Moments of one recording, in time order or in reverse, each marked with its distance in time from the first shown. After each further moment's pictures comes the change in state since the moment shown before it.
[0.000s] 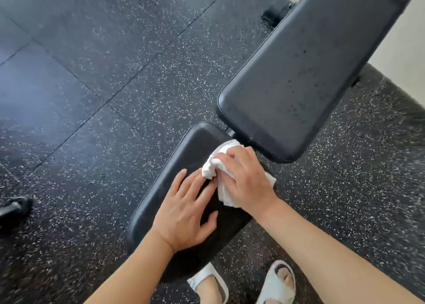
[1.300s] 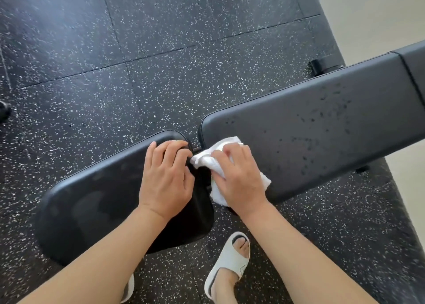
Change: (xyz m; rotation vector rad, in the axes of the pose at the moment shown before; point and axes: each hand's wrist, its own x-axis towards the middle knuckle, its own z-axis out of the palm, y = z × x) left_hand 0.139 0.061 0.022 0.006 0.351 -0.782; right_hand 0.072 0.136 -0.037 0.008 -0.239 -0.289
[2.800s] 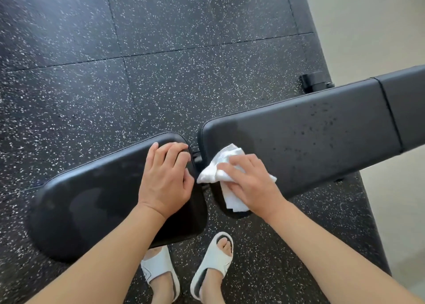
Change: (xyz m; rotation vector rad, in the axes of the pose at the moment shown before) left_hand 0.001 -0.003 0.001 -0.025 0.013 0.001; right_hand -0.003 0.043 -0.036 0.006 -0.218 -0.224
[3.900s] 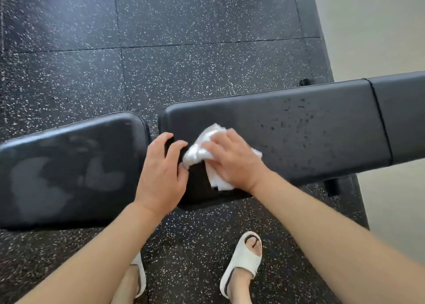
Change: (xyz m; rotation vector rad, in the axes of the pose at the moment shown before) left_hand 0.002 0.121 0.033 -0.195 0.026 -0.282; right_hand 0.008 0.088 -0.032 0.033 -0.064 -0.275
